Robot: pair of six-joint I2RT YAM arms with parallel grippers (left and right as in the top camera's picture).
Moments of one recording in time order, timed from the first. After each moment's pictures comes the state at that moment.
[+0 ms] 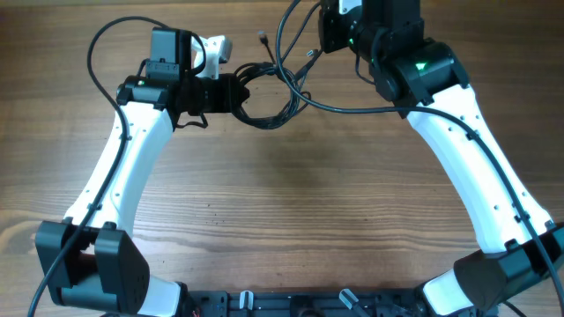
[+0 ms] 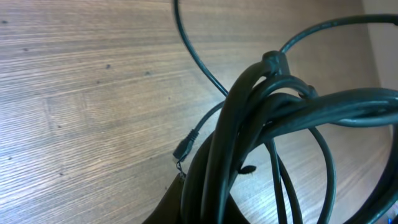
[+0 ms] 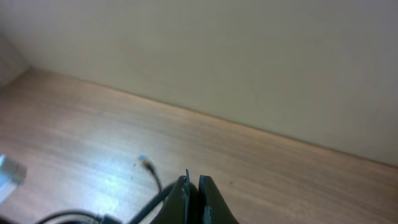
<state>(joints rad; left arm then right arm) -0.14 1.65 1.36 -0.72 0.52 -0.14 0.42 1.70 1.77 -0.50 0.03 0.07</state>
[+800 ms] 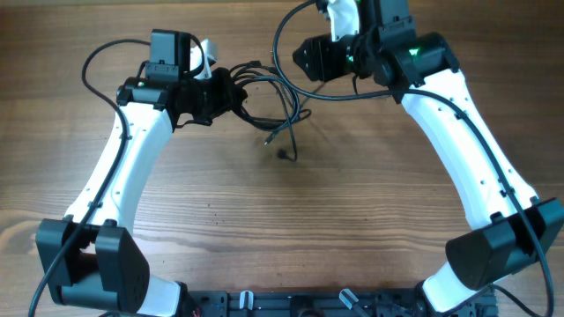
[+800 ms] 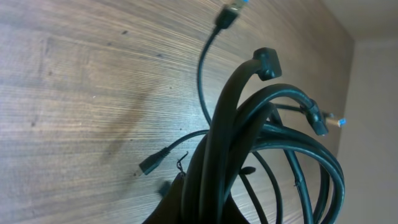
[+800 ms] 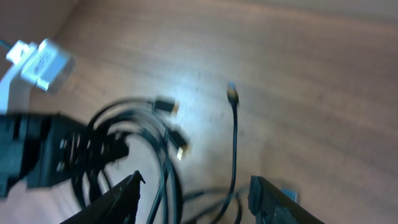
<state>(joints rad) -0.14 1.65 1.35 -0.69 0.50 -0.55 0.38 1.78 1.78 -0.81 -0.38 0.12</state>
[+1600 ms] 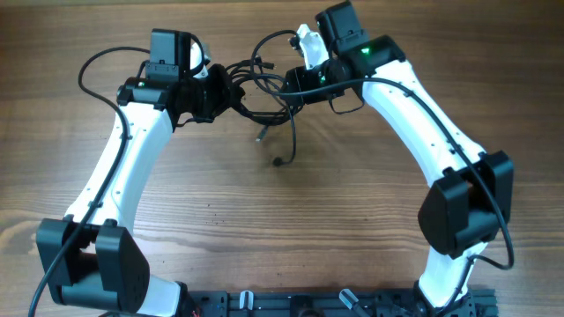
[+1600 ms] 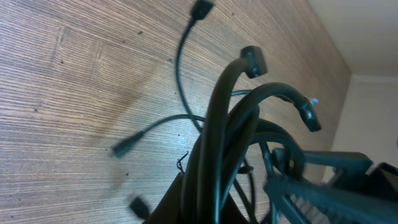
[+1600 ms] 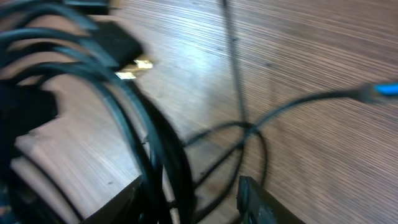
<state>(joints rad) -0.14 1.65 1.35 -0.68 0.47 -0.69 0.43 1.99 1.77 -0.88 -0.40 0.17</state>
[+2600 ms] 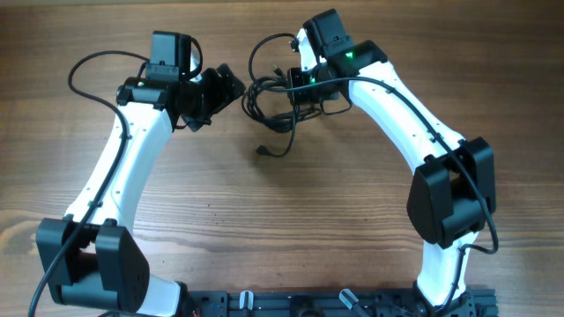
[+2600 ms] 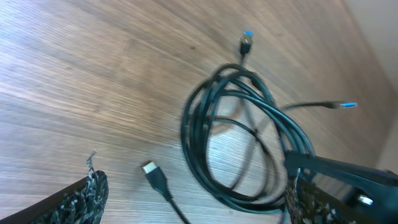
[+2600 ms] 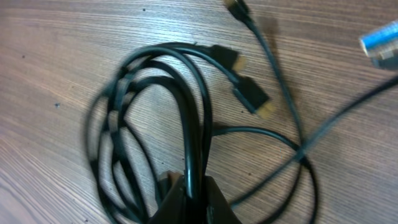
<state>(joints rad) -0.14 1.65 1.35 -0.74 0.30 -0.71 0.45 2.06 1.76 -0.81 -0.30 0.31</state>
